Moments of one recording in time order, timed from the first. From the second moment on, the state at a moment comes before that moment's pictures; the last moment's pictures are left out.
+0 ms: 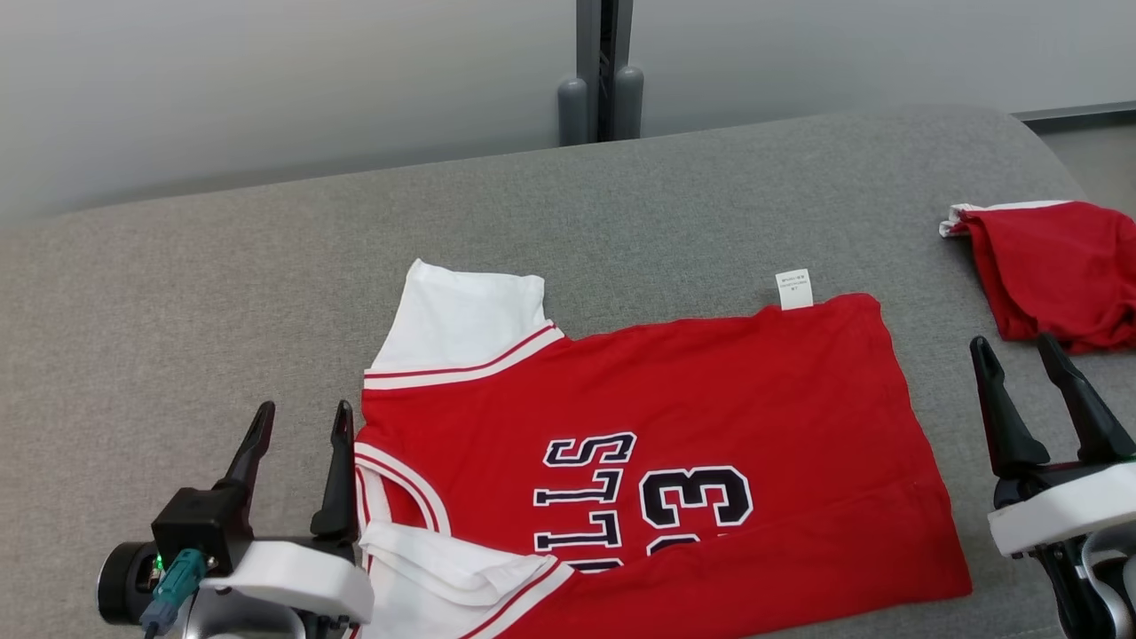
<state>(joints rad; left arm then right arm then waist) -0.01 0.29 -0.31 -0.03 -0.42 0.27 -0.11 -0.15 -0.33 0.10 0.22 0.55 0.13 -0.17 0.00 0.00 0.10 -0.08</state>
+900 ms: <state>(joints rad) -0.60 0.26 -0.34 0.62 -0.33 0.25 -0.11 -0.33 -0.23 0.22 0.17 0.42 0.13 -0.26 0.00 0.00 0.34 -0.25</state>
